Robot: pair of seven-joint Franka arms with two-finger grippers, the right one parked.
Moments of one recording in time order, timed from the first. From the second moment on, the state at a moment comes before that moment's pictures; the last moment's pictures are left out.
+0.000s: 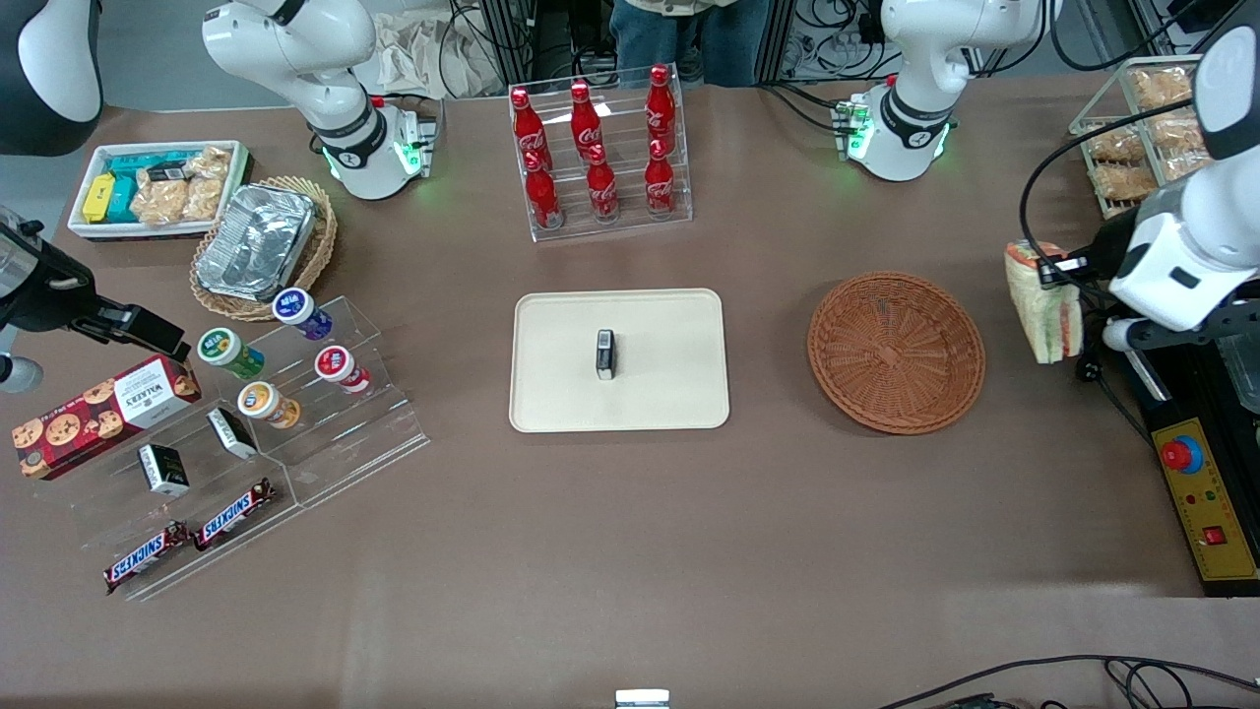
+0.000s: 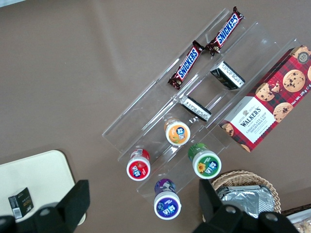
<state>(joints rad) -0.10 0.09 0.00 -1.55 -0.02 1.38 -0.26</state>
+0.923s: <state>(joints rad) -0.31 0.21 -0.19 -1.54 -0.05 1.50 -0.42</state>
